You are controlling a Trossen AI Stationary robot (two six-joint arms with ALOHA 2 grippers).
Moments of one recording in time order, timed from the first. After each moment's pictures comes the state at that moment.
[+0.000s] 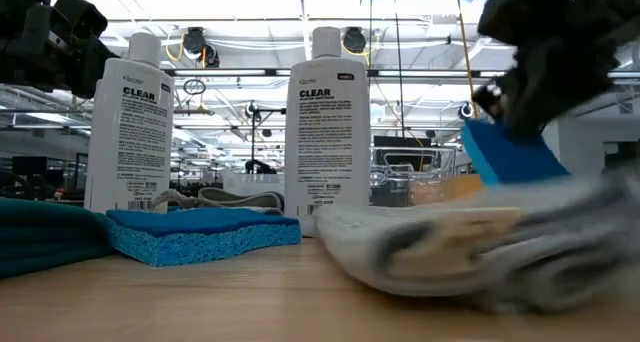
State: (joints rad) left arm 0.01 0.13 0.03 0.08 -0.10 -0.01; right arm 0.36 1.21 0.59 -0.14 0.07 0.26
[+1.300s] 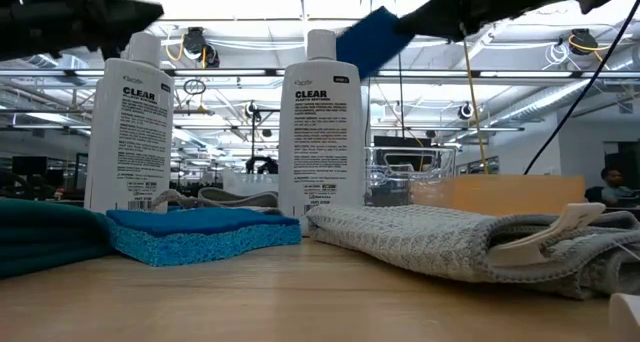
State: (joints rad) left arm 0.01 0.20 0.03 0.60 -0.21 -0.03; right arm 0.11 1.04 0.60 0.34 0.41 -0.18
